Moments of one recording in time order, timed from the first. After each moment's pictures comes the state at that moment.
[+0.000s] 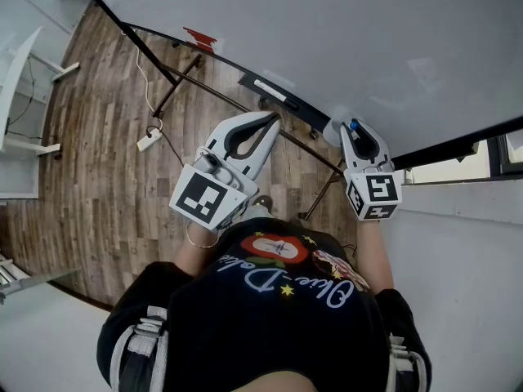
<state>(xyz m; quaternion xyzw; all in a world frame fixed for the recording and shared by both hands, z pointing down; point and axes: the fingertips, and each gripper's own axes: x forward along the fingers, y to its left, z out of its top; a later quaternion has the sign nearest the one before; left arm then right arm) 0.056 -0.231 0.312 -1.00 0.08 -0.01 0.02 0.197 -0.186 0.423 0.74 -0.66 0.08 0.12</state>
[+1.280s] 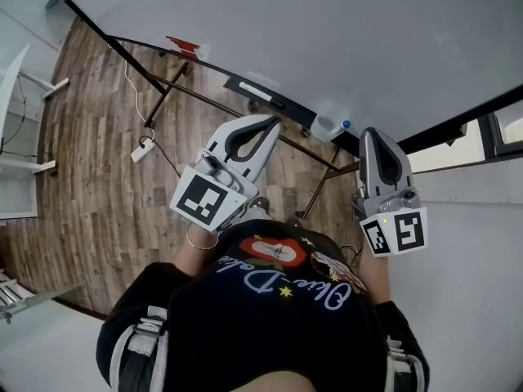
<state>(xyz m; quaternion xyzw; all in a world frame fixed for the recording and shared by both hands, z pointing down) 0.074 -0.209 0.313 -1.00 0.04 -0.01 0.02 0.181 -0.119 0.307 0.76 -0.65 -0.01 -0.01</state>
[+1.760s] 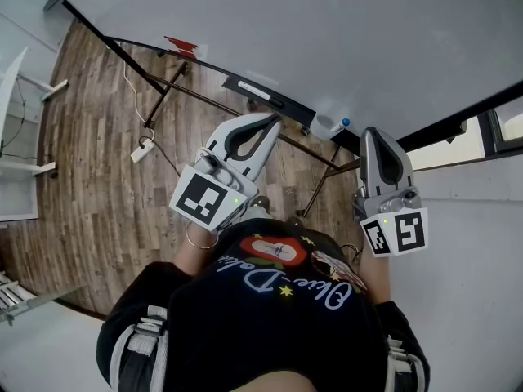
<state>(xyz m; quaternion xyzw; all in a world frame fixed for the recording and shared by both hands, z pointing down) 0.076 -0.208 0.312 -1.00 0.03 -0.01 0.02 0.182 -0.117 0.306 0.76 -0.65 -0.01 -0.01</state>
